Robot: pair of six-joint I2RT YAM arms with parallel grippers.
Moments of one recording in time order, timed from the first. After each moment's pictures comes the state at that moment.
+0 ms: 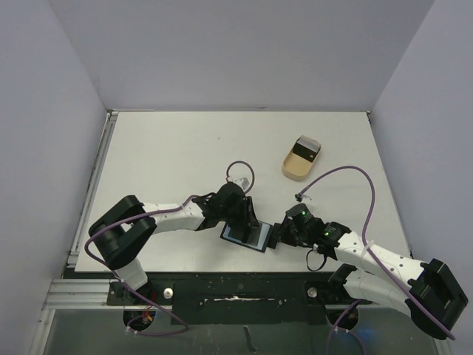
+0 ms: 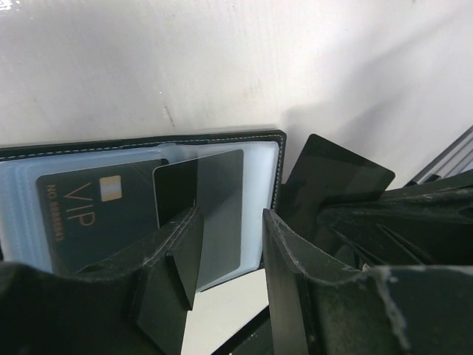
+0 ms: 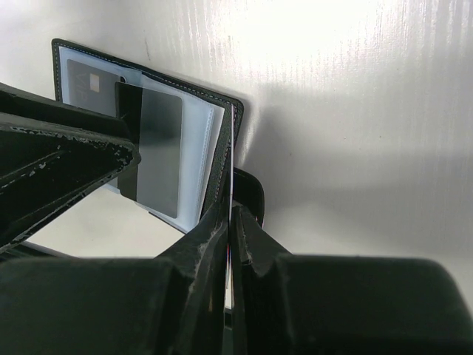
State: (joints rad) left arm -0.91 1.69 0.86 0.03 0.15 -0.90; right arm 0.75 0.97 0.42 -0.36 0.09 0.96
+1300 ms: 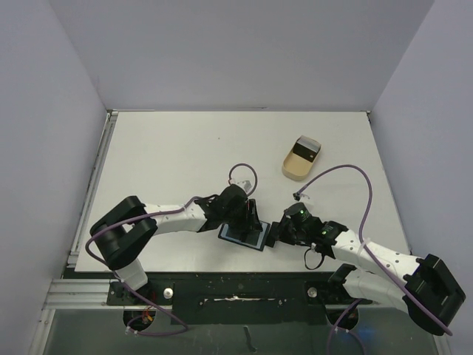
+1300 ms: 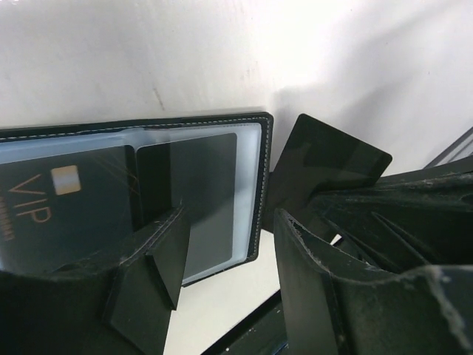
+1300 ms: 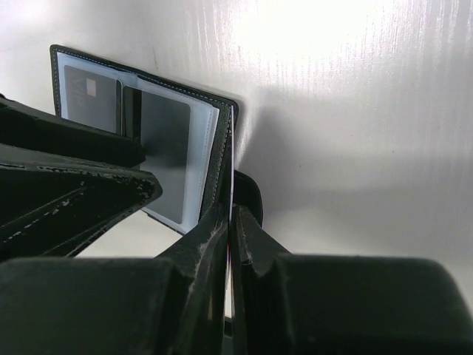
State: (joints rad) left arm -0.94 1.68 0.87 -0.01 0.13 -0.91; right arm 0.75 1.01 0.42 -0.31 0.09 0.95
